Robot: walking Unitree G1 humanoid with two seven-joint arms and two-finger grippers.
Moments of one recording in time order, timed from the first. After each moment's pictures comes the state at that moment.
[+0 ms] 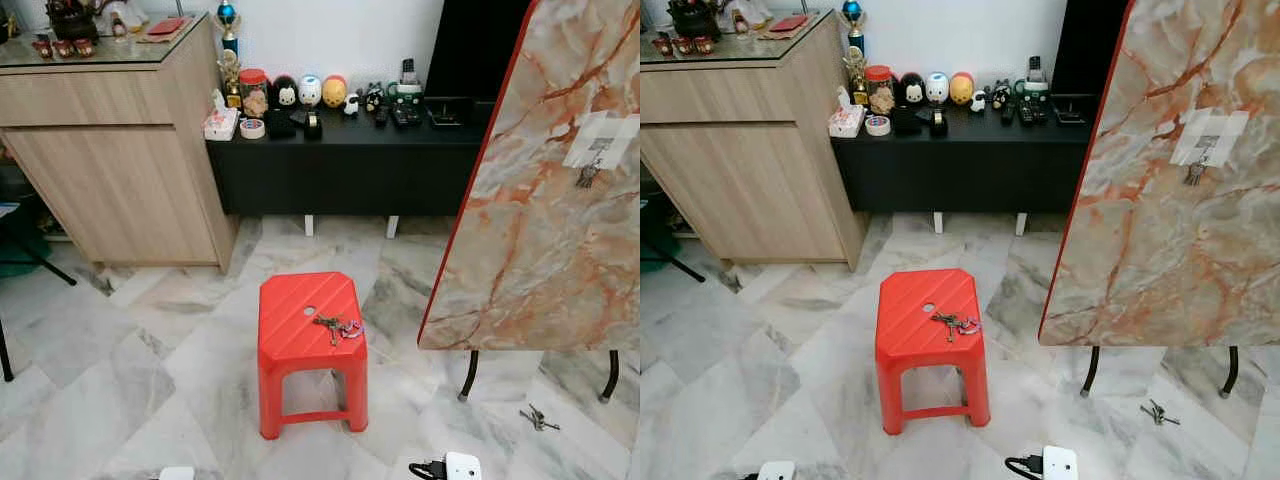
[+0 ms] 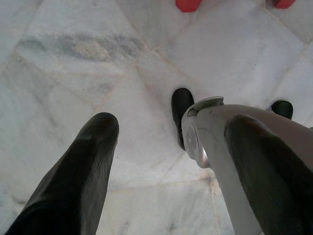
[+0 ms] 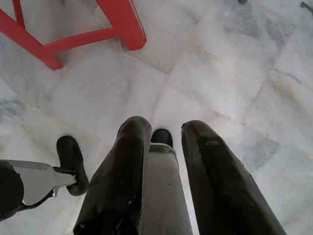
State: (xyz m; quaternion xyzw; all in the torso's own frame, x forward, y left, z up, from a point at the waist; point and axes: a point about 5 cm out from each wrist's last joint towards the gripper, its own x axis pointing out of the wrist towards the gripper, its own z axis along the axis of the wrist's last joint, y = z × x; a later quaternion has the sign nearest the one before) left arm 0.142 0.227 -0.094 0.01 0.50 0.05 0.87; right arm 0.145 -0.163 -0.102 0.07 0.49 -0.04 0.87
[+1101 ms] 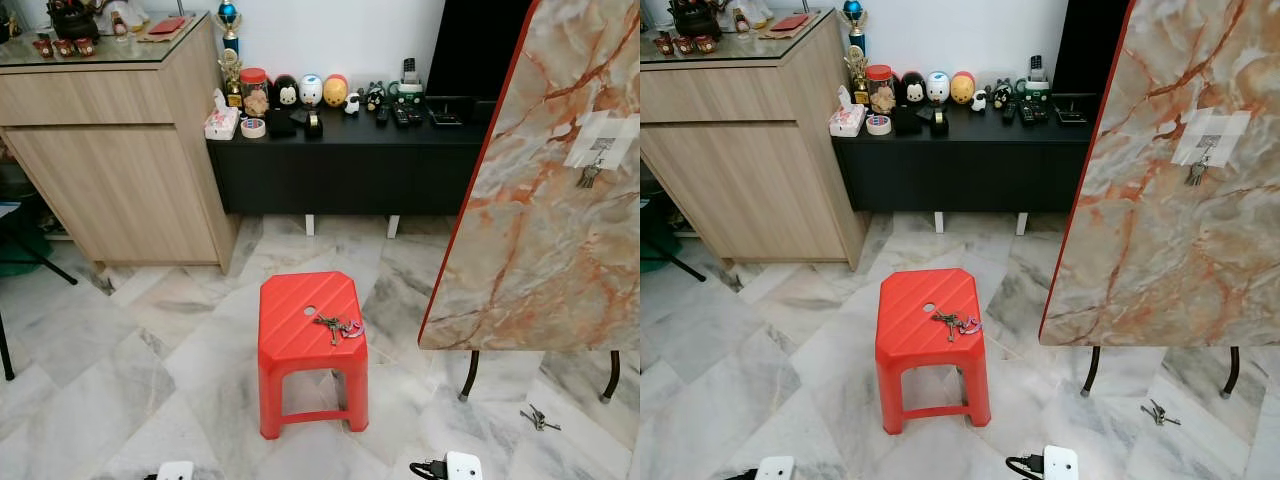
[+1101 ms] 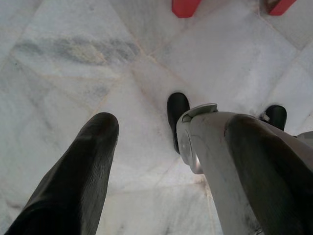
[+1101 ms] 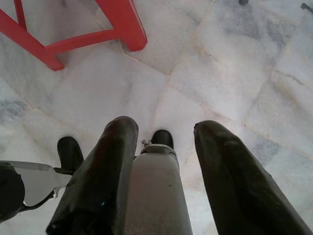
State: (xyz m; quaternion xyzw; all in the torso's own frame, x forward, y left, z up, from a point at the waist) left arm 0.148 0.222 -0.093 0.00 0.49 0.05 0.87; right arm 0.145 -0.163 -0.101 0.07 0.48 -0.04 0.87
